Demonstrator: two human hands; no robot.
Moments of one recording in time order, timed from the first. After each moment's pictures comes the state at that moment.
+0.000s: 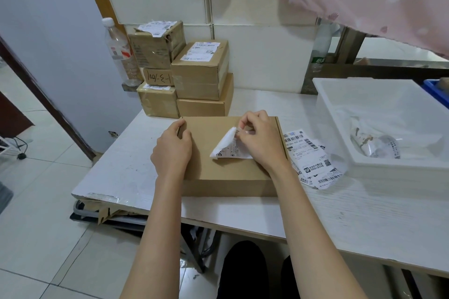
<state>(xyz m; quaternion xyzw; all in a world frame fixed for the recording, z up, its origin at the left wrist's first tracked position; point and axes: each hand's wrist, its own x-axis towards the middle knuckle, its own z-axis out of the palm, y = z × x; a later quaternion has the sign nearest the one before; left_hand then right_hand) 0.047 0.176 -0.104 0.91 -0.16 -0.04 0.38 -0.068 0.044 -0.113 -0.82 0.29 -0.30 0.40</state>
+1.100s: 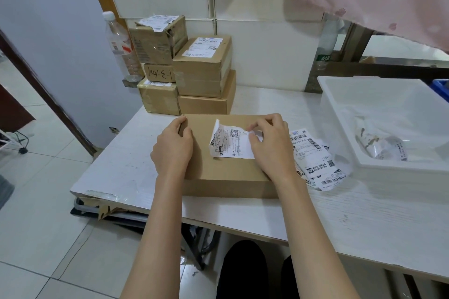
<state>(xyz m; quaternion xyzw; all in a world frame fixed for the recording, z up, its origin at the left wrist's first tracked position) 0.047 0.174 -0.104 0.91 -0.15 -0.04 0.38 -0.084 0.047 -0.123 -0.85 0.34 -0.32 0.25</state>
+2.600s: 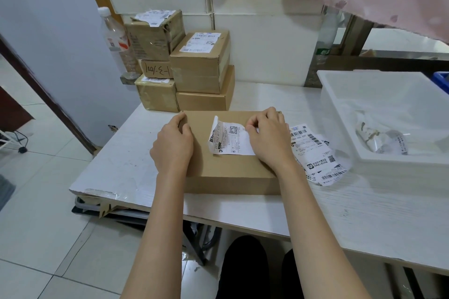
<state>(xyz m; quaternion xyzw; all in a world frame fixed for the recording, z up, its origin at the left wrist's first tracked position) 0.042 0.173 -0.102 0.92 -0.16 -0.03 0.36 -0.075 0.037 -0.121 -0.88 0.35 -0.25 0.21</state>
